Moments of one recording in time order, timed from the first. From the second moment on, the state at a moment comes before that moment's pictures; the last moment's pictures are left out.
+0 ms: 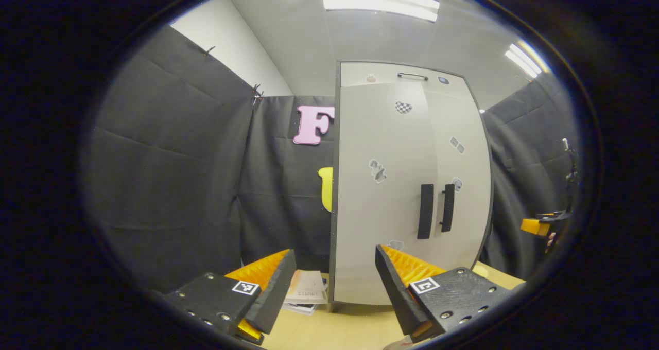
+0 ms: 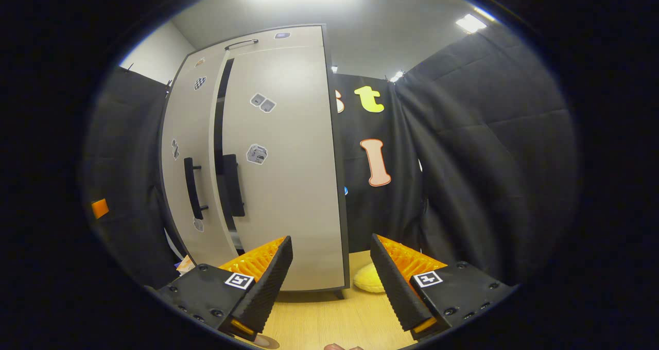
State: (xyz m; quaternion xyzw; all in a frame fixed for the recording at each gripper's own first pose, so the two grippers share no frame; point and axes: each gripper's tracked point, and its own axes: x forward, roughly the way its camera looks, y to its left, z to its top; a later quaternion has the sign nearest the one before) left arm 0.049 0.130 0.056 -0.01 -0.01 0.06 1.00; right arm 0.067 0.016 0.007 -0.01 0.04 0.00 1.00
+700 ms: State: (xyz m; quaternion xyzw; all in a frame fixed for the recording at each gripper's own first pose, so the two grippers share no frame) left arm 0.060 0.122 0.044 -0.02 -0.02 0.03 1.00; right arm 0.026 -0.007 -0.002 -0.01 0.04 -0.05 1.00
